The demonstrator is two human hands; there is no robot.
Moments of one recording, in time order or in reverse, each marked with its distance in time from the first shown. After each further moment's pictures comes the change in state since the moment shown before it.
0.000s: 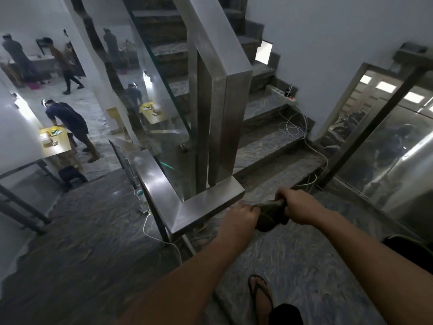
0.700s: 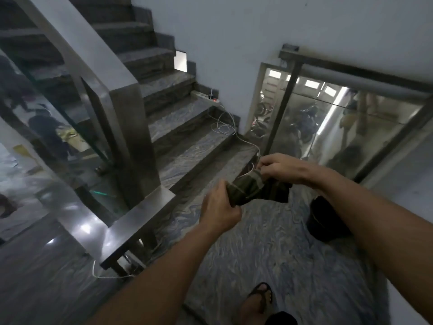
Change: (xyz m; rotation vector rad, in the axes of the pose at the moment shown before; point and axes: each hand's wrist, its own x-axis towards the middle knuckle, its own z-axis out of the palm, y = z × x) left_hand 0.044 0.098 0.013 -0.446 0.149 -0.025; right_hand -0.109 0.068 -0.104 0.464 0.099 0.064
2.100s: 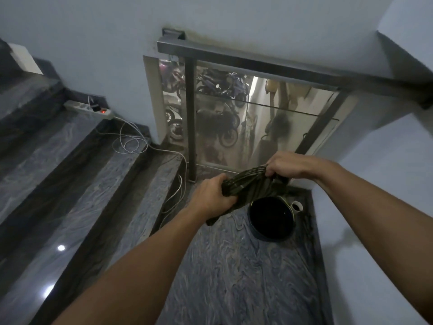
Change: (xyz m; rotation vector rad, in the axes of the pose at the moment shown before) left_hand 0.350 0.210 0.219 0.087 -0.628 0.161; right_hand 0.107 0.275 -0.319 -0.011 0.032 0.437
